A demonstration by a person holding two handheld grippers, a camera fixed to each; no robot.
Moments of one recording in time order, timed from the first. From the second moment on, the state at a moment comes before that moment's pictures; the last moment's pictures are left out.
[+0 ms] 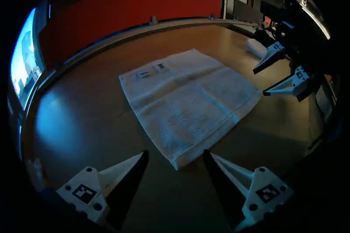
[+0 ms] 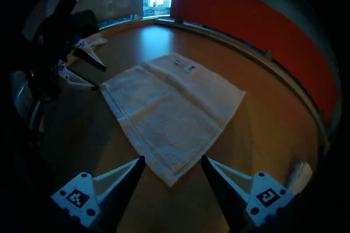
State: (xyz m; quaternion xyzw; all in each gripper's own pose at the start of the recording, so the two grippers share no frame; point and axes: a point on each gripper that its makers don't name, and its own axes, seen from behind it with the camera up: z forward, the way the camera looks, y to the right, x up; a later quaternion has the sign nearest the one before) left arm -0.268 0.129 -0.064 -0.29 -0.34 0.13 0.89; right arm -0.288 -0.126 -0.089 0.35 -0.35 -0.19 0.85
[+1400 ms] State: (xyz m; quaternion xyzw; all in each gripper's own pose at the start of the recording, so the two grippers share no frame) left arm -0.292 0.143 -0.062 -0.30 -0.37 0.13 0.87; right arm -0.313 -0.113 -0.096 0.37 -0.39 -0.18 0.82
